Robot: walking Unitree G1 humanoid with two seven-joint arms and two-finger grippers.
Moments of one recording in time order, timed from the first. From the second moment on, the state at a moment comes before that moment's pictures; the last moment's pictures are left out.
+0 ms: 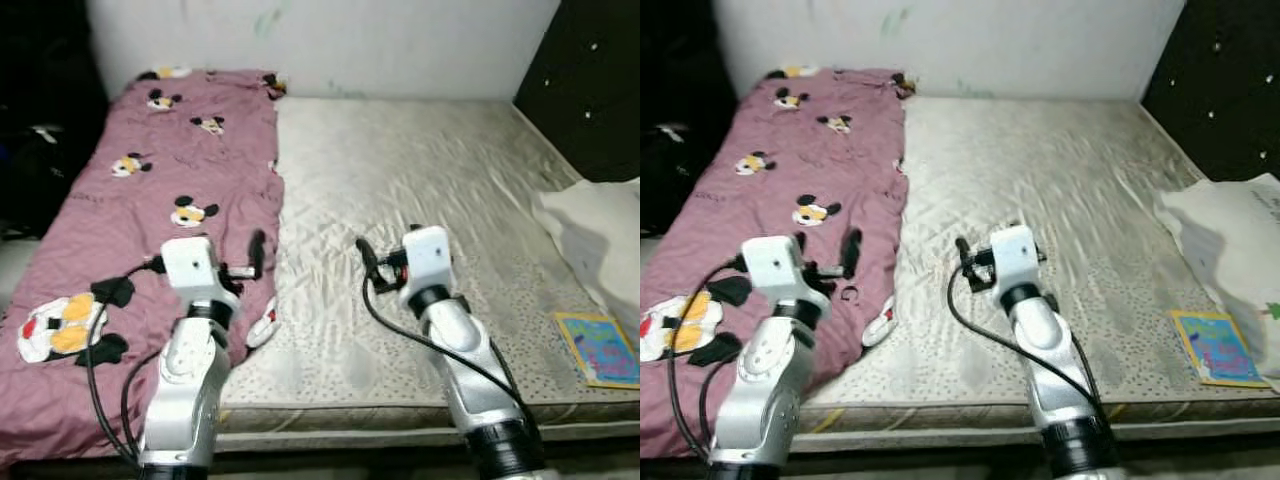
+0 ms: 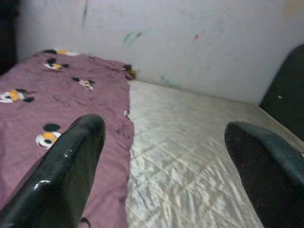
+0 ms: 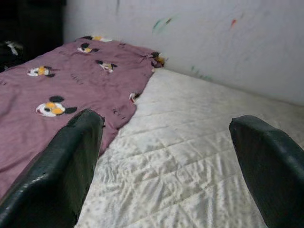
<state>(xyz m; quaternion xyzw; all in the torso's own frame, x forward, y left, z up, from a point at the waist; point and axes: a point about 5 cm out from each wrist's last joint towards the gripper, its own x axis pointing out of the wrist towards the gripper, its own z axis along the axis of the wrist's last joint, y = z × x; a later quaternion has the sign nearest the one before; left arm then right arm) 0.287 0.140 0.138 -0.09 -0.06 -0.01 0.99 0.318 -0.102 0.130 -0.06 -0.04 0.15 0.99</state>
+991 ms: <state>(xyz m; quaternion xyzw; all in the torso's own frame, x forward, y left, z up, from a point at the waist) 0.288 0.141 0.133 -0.12 -0.04 0.00 0.99 0.316 -0.098 0.121 -0.07 -0.02 0.18 0.98</state>
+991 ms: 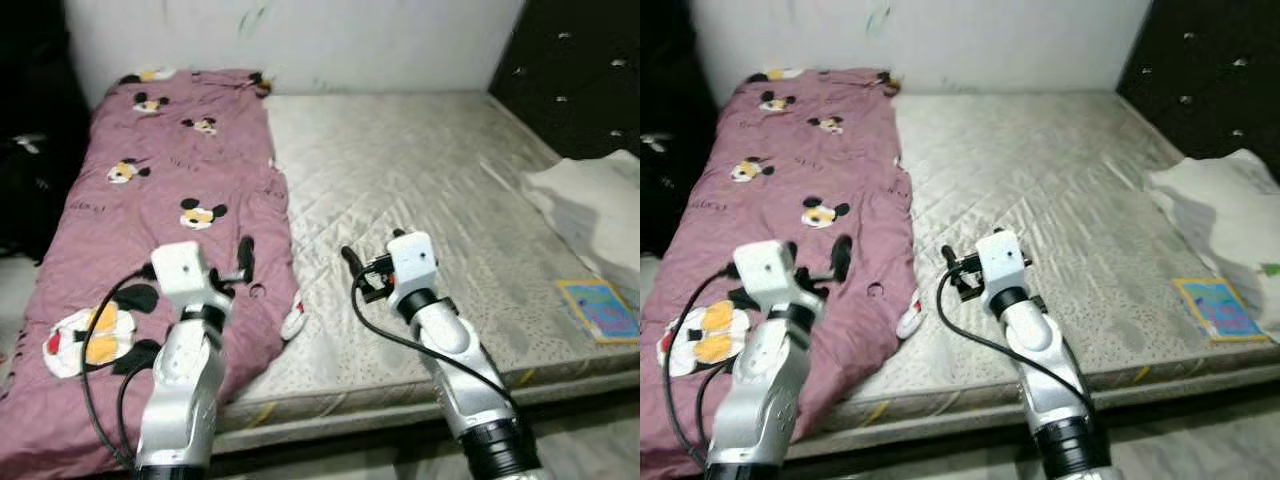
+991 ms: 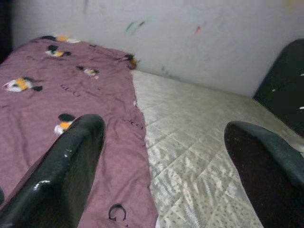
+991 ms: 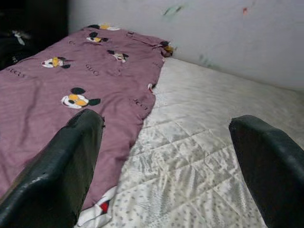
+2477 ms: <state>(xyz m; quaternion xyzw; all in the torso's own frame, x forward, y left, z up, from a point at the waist) 0.288 0.145 0.139 -0.11 -0.07 -0.01 0.99 0.315 -0.079 0.122 -0.07 -0.02 0.22 0.97</state>
